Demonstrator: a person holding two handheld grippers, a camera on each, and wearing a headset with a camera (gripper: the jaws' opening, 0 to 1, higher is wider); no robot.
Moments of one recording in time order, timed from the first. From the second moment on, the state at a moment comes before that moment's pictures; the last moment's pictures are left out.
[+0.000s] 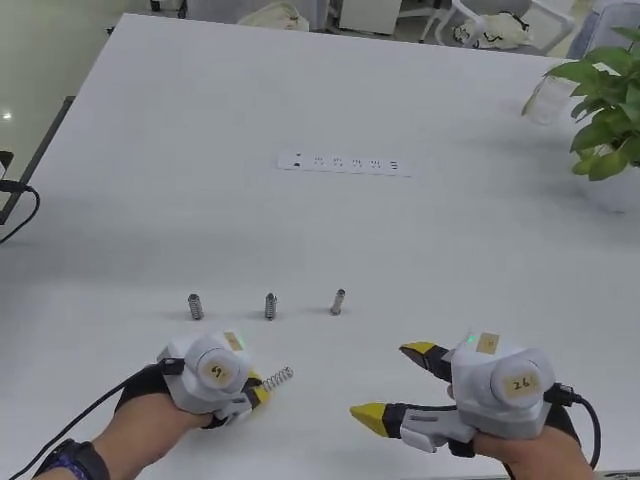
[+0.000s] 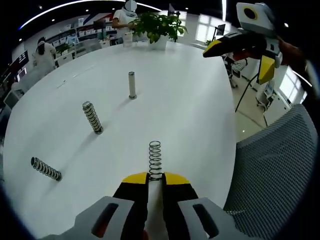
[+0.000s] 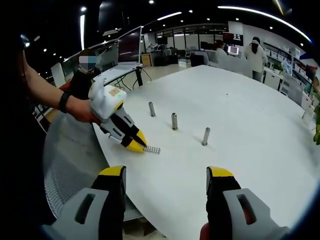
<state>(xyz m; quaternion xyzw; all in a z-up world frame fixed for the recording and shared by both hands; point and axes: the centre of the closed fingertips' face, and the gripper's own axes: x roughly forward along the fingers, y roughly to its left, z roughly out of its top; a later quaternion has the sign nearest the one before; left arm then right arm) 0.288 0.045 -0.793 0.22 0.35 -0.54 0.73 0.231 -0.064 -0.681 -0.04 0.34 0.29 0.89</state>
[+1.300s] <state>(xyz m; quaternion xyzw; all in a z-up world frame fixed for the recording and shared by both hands) 0.281 0.057 -0.764 0.20 0.33 -0.55 0.74 0.230 -0.047 -0.685 -0.04 0.34 0.31 0.88</state>
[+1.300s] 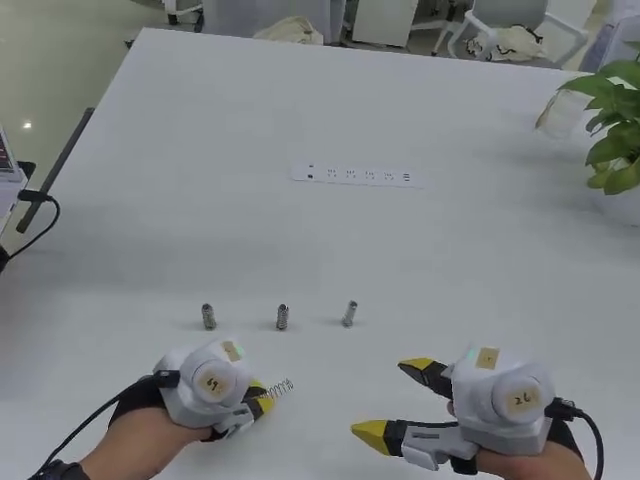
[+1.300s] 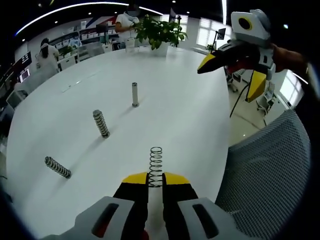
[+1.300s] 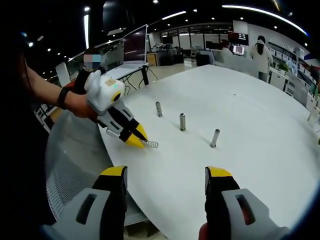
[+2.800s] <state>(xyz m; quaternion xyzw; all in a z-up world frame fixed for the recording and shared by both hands) 0.271 0.051 -0.703 0.19 0.27 -0.57 0.75 0.235 -0.012 -0.684 -0.05 0.34 0.37 0.86</state>
